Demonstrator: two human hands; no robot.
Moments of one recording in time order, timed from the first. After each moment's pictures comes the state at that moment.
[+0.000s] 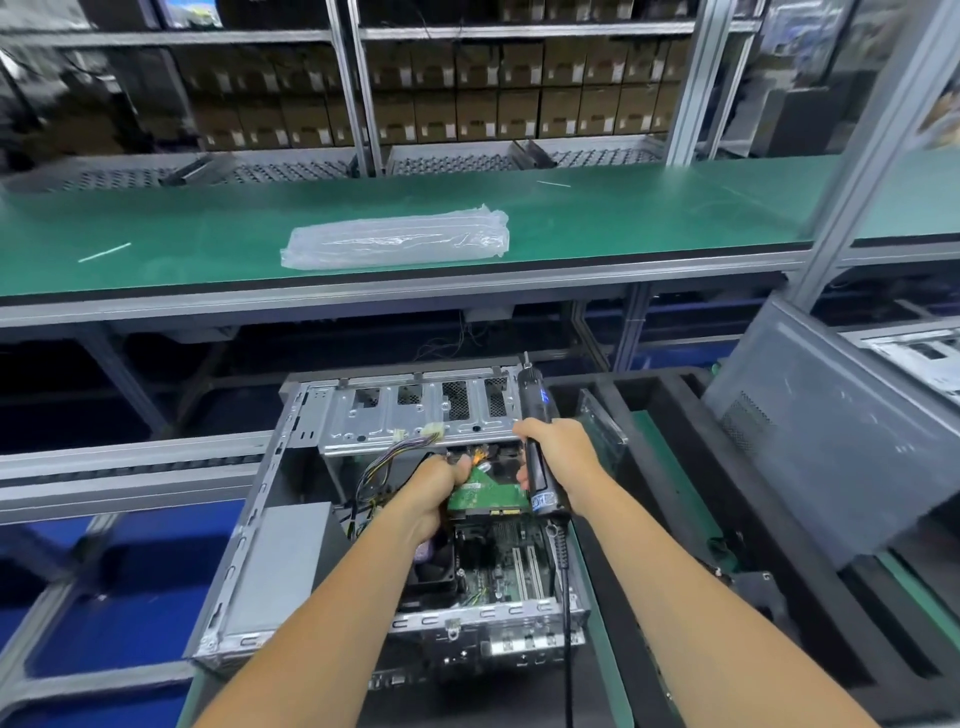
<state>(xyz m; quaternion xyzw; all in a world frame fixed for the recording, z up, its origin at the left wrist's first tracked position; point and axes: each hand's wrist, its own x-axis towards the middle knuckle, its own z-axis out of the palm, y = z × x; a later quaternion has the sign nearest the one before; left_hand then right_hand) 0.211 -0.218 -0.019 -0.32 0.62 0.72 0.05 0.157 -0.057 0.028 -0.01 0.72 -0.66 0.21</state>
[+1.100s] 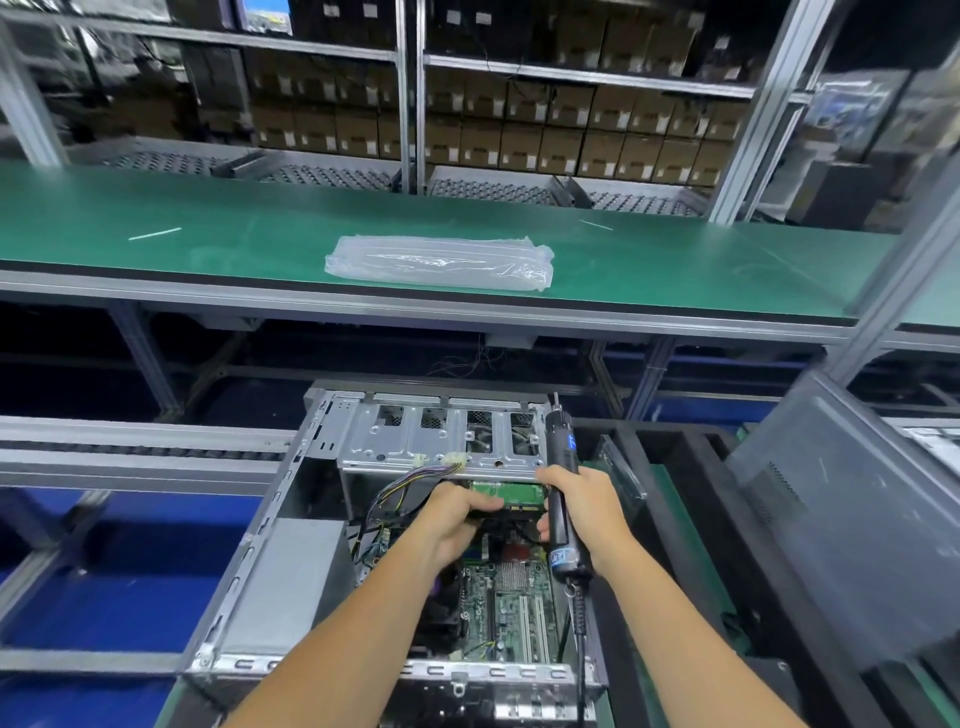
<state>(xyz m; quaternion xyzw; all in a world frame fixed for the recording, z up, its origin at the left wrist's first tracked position) 0.204 -0.221 -0.011 -0.29 0.46 0.84 0.04 0.158 -0.064 0.030 -0.02 0.75 -0.64 0.20</state>
